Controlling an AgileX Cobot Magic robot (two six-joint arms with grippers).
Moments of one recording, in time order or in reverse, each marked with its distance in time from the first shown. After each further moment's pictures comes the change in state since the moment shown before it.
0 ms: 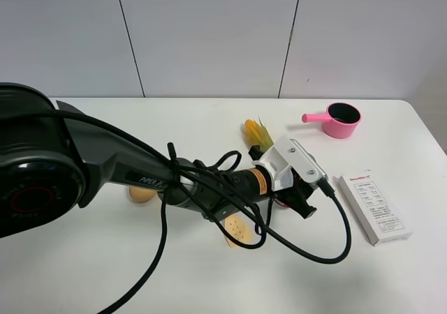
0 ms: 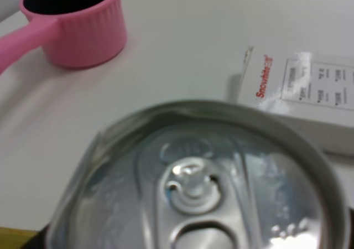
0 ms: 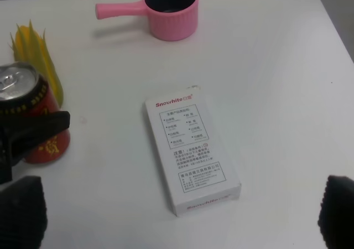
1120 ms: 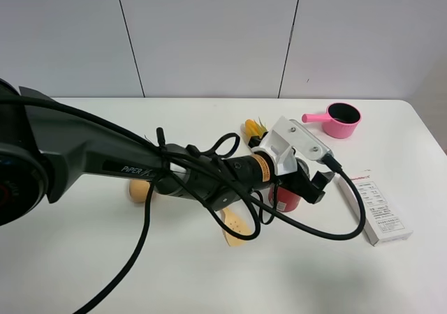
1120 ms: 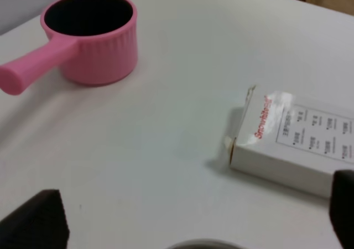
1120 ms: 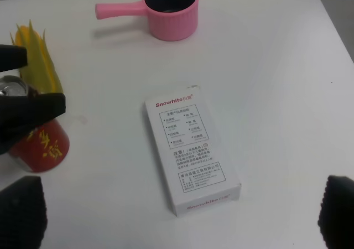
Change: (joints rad) left arm 0.000 -0.102 -0.009 -0.001 0.097 -0.117; right arm 0.000 0.000 0.000 0.000 0.000 0.000
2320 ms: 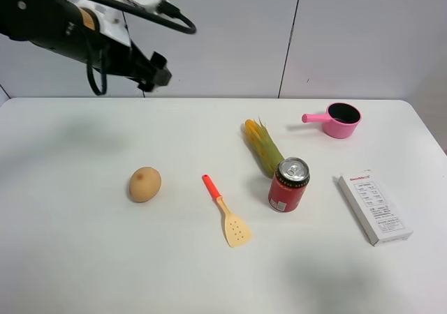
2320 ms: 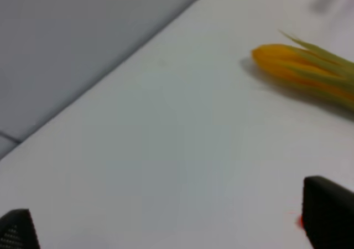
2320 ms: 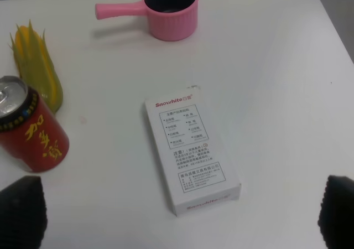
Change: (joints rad) left arm 0.546 -0.656 -0.001 -0.004 0.997 0.249; right arm 0.000 0.000 0.000 0.000 0.000 0.000
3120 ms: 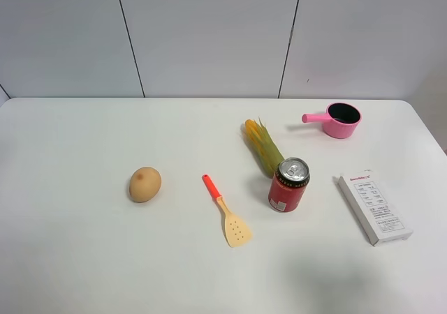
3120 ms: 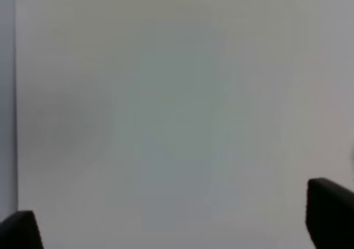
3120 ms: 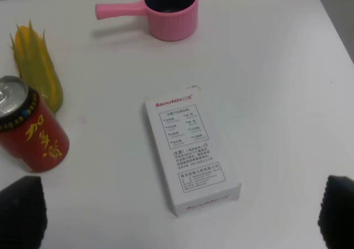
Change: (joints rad) left arm 0.579 -0.348 0.000 -0.003 0.548 0.030; right arm 0.000 0.000 0.000 0.000 0.000 0.000
